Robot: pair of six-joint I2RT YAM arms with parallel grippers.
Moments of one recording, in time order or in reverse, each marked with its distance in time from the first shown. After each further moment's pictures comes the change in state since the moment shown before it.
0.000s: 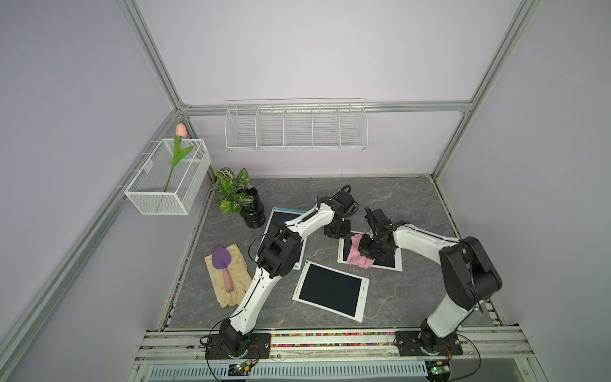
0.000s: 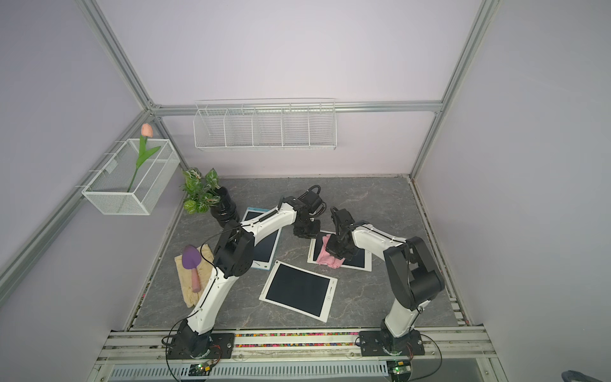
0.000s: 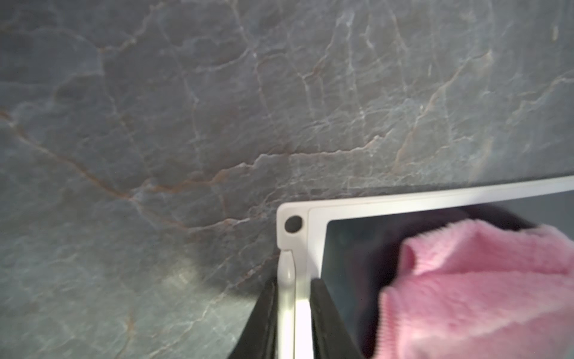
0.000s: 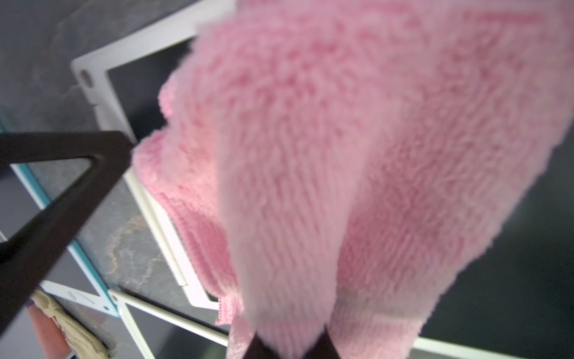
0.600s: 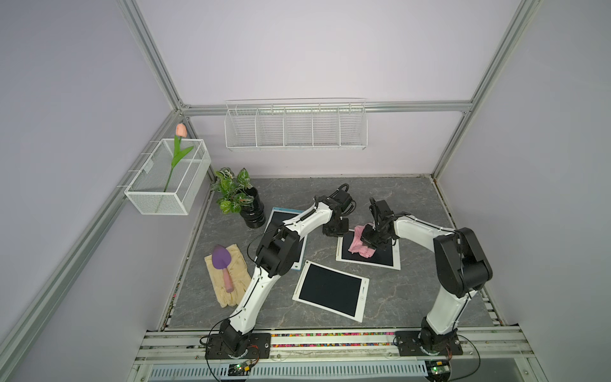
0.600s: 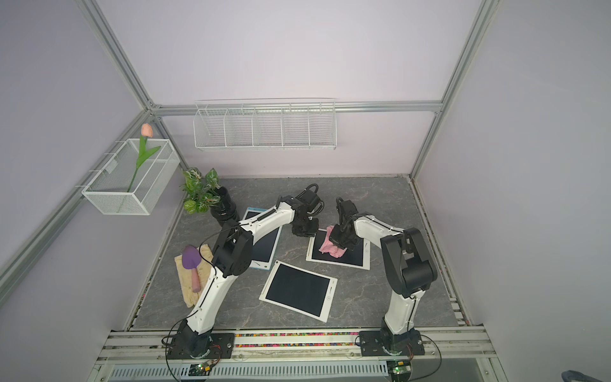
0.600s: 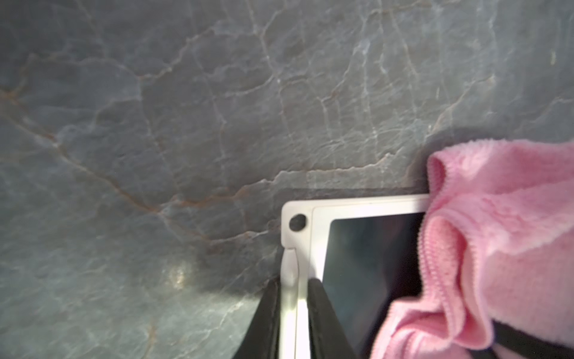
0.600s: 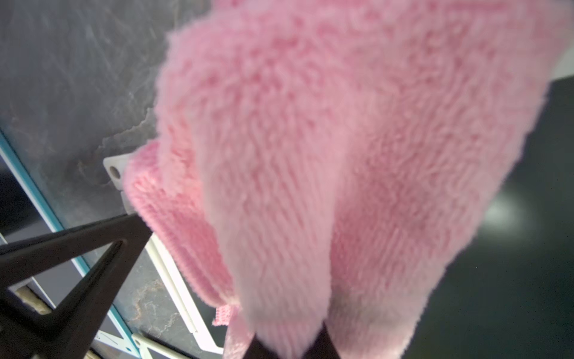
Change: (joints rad) left arm 0.014 -0.008 -0.016 0.022 -0.003 0.003; right arm -0.093 0.064 0.074 -0.005 0.004 -0.035
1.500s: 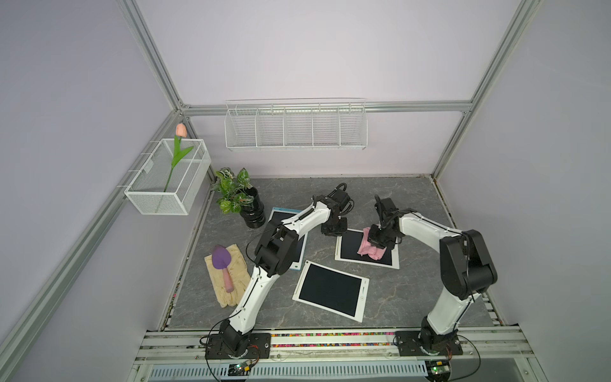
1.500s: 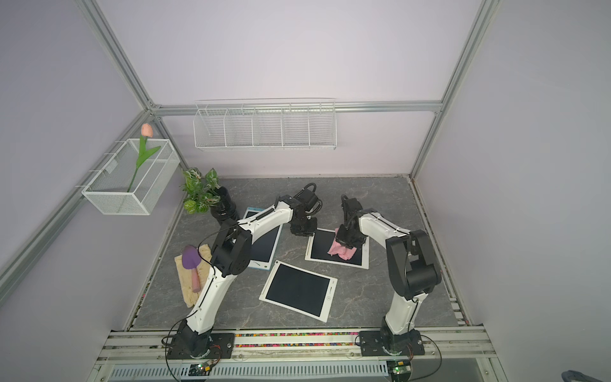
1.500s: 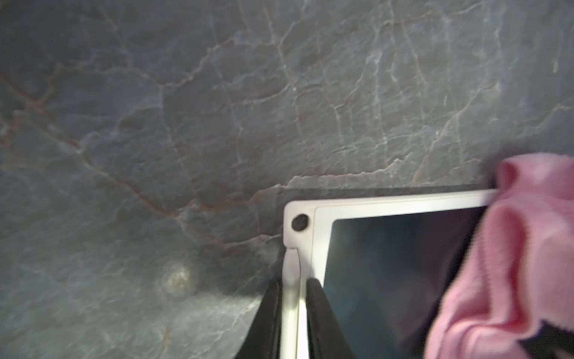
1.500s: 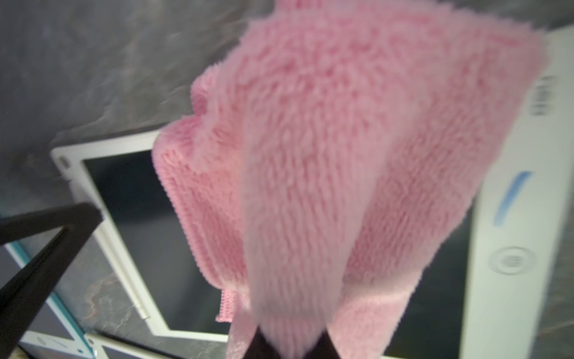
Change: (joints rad) left arm 0.013 -0.007 -0.016 0.011 0.009 0.007; right arm -0.011 -0.019 0.063 -0.132 0.071 -0.128
